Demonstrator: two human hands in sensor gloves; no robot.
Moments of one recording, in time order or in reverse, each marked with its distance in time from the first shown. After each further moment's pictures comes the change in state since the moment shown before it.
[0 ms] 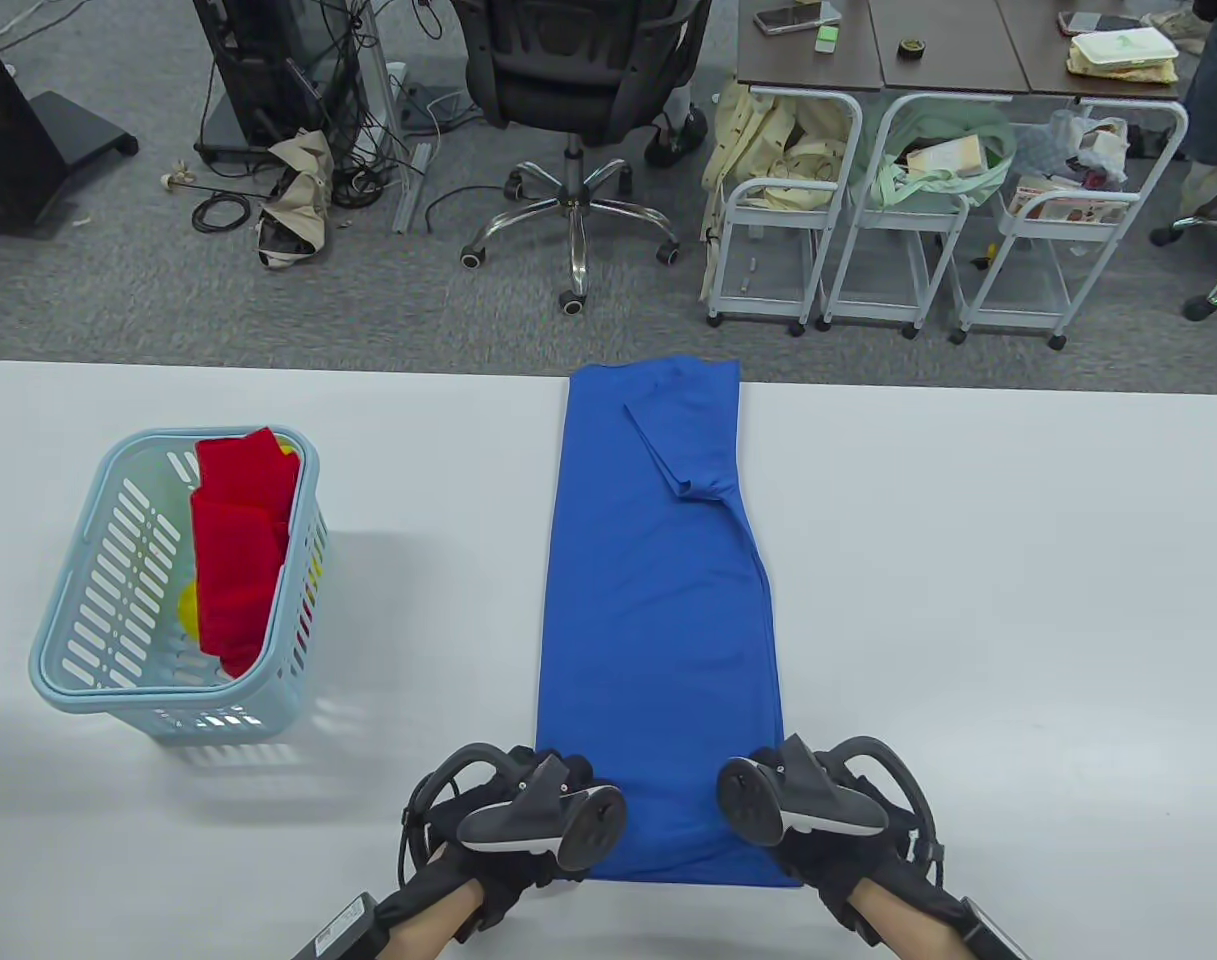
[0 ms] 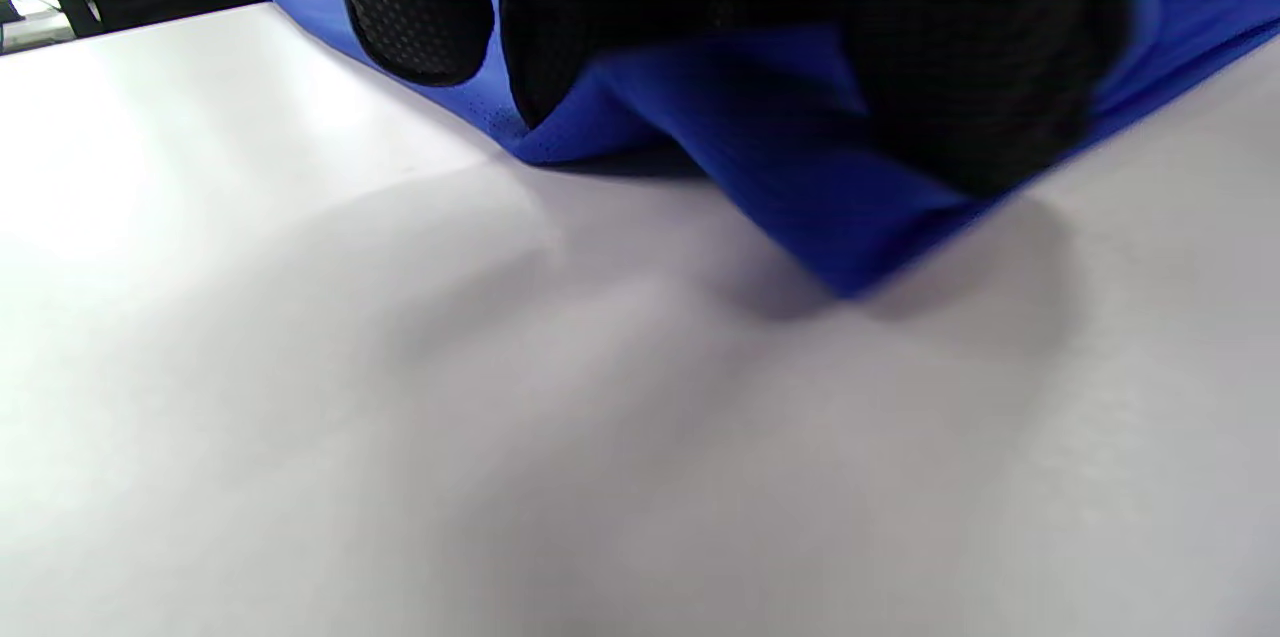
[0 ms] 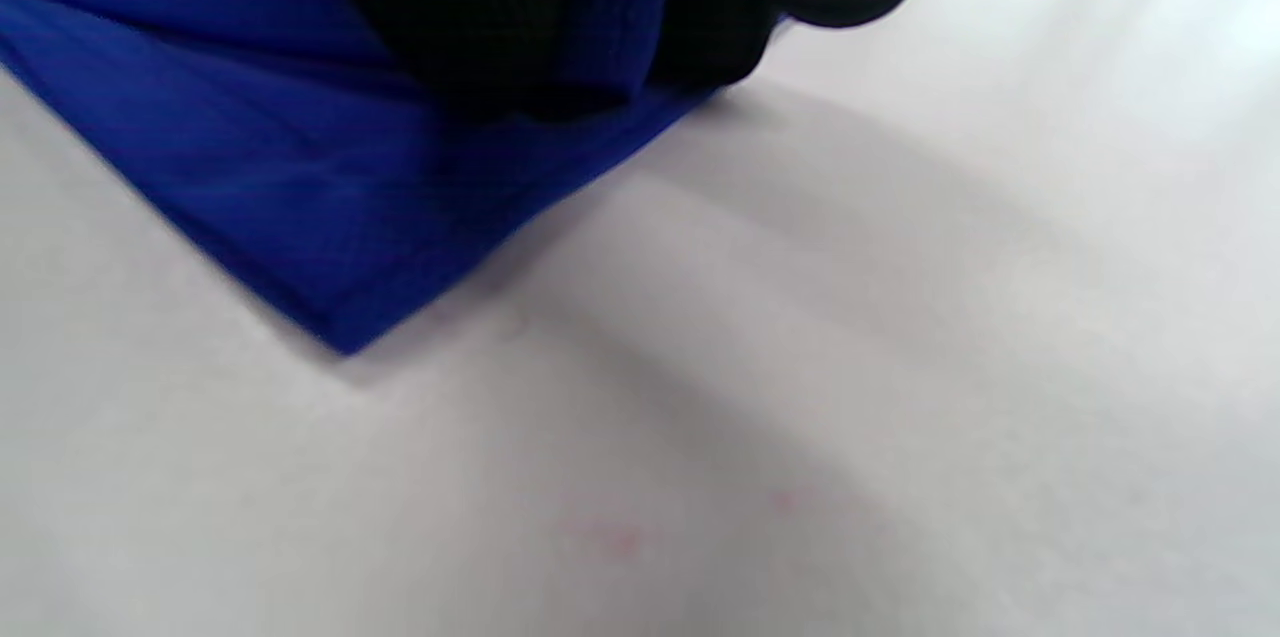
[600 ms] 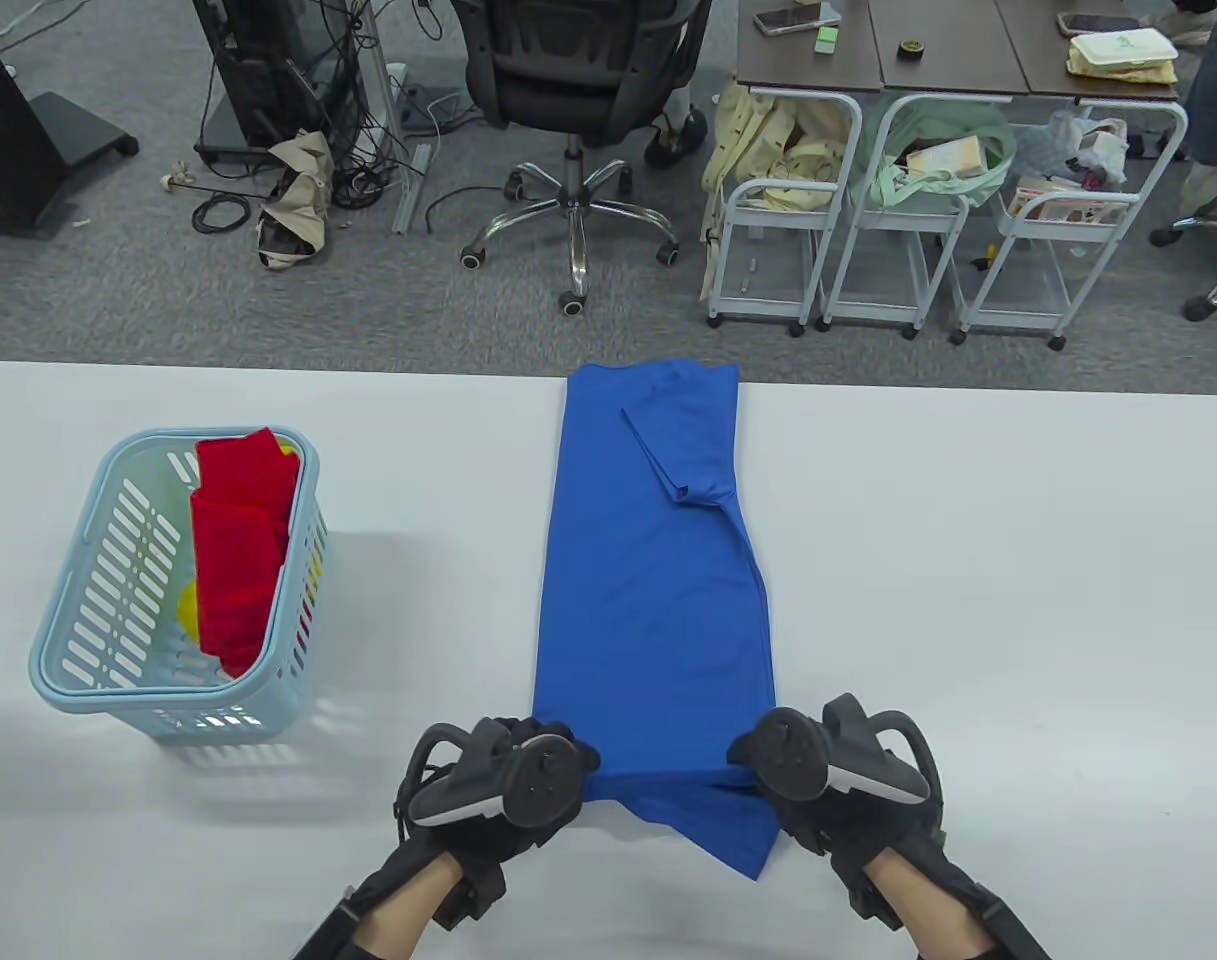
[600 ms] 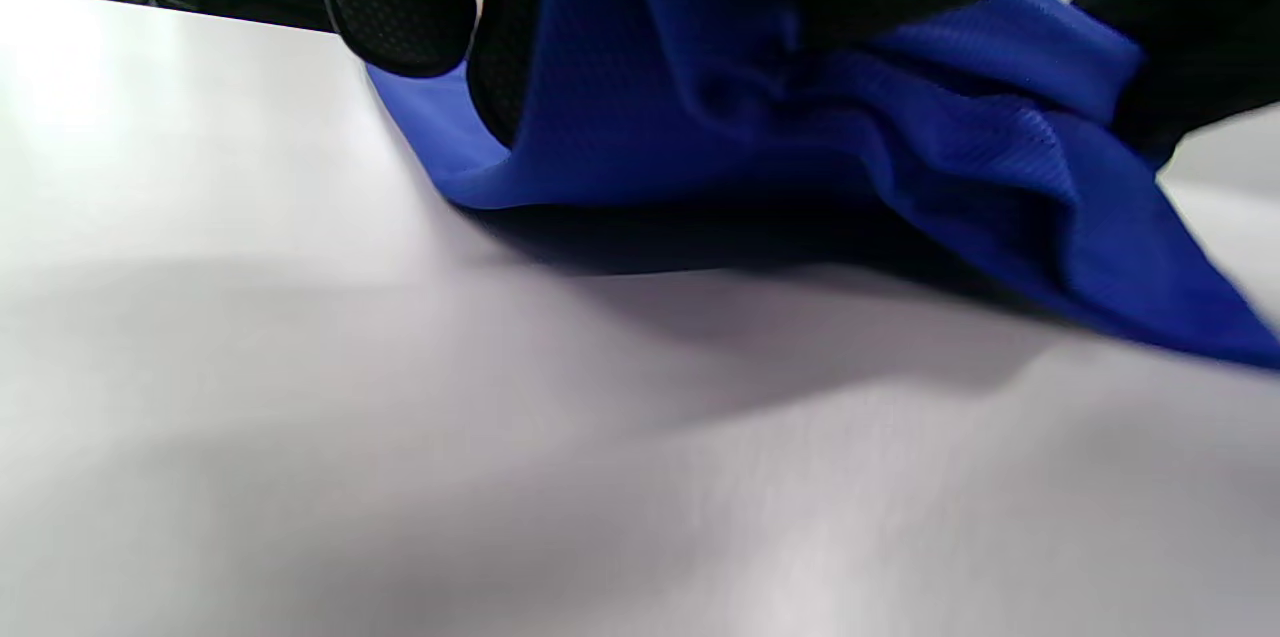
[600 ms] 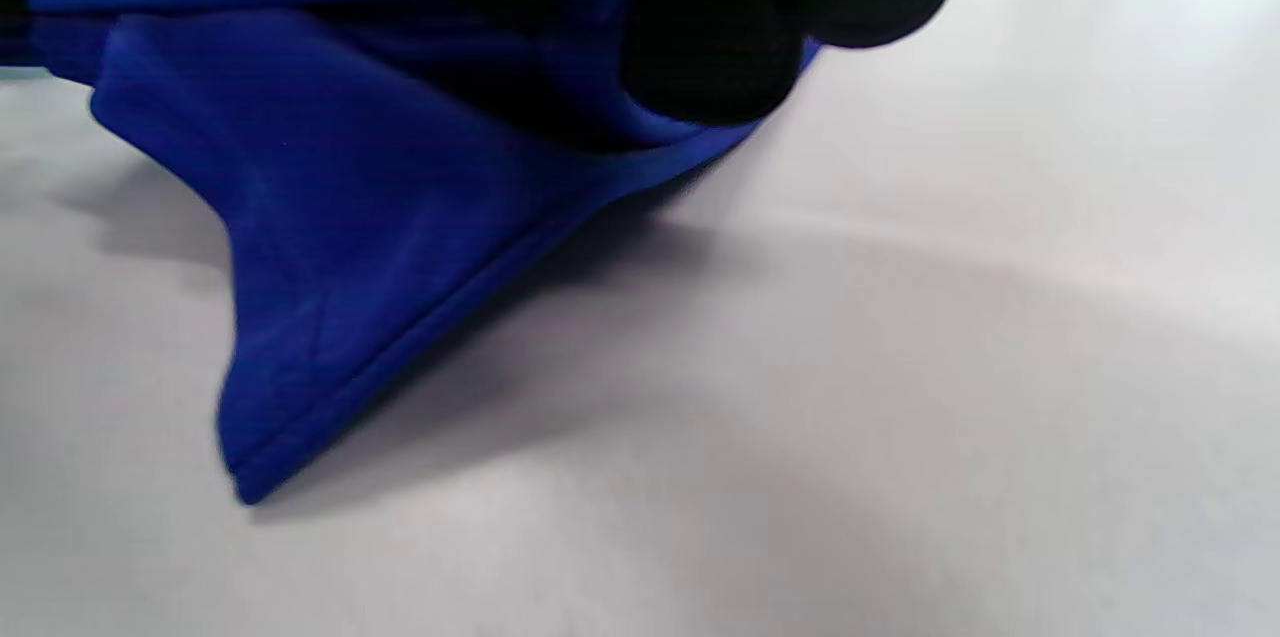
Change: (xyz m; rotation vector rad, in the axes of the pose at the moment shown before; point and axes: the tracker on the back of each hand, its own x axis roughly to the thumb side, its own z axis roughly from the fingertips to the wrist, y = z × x) left_hand -0.049 0.017 0.013 0.234 0.039 0.411; right_hand -0.031 -0.033 0.010 -0.143 -0.002 -0.261
